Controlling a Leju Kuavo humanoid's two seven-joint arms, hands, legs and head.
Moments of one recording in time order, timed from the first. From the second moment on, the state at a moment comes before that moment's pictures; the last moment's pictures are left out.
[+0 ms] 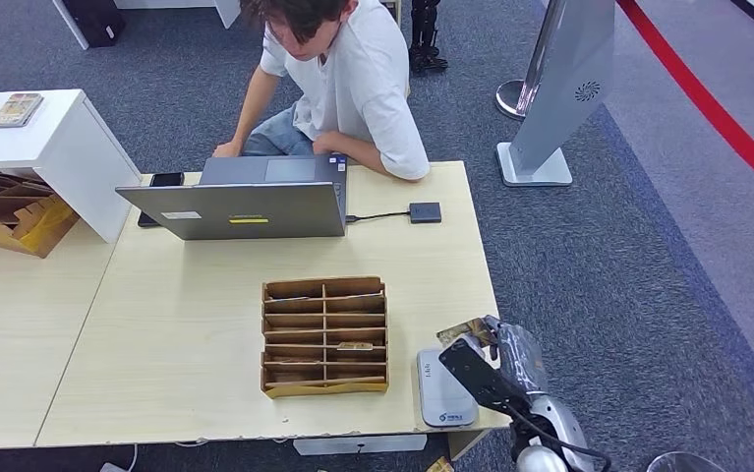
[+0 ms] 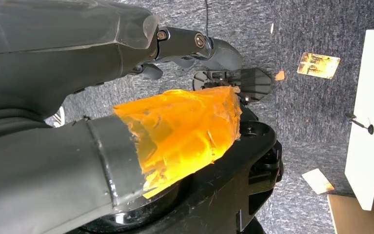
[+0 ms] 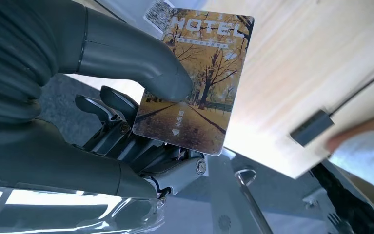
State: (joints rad) left arm -0.03 -0.13 0.60 -0.21 -0.54 -0.01 -0.31; right arm 0.02 -0.08 0.33 -1.45 0.72 -0.26 0.04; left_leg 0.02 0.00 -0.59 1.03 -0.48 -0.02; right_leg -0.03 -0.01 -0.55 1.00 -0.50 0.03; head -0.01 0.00
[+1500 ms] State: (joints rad) left arm -0.04 -0.13 0.62 -0.21 -0.62 0.01 -0.32; right arm -0.11 -0.07 0.49 -1.73 0.74 -0.49 -0.22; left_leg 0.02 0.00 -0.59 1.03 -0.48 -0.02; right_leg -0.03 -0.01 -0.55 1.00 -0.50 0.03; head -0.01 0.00
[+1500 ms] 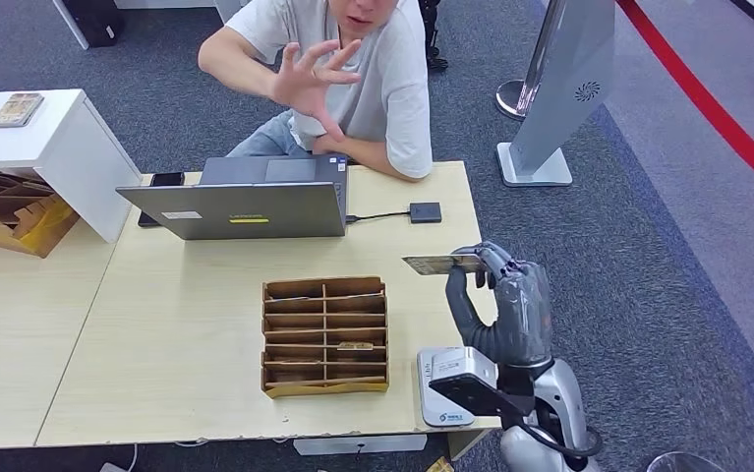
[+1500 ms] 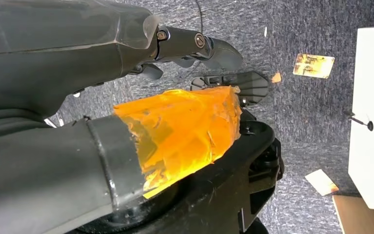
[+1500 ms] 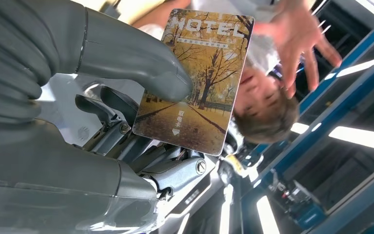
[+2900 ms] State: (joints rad) left arm -0.06 -0.14 0.59 -0.21 -0.67 0.01 -0.30; right arm -0.35 0.05 0.65 -1.41 0.68 -0.41 -0.17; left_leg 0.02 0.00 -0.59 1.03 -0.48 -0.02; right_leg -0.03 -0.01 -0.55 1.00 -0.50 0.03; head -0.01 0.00
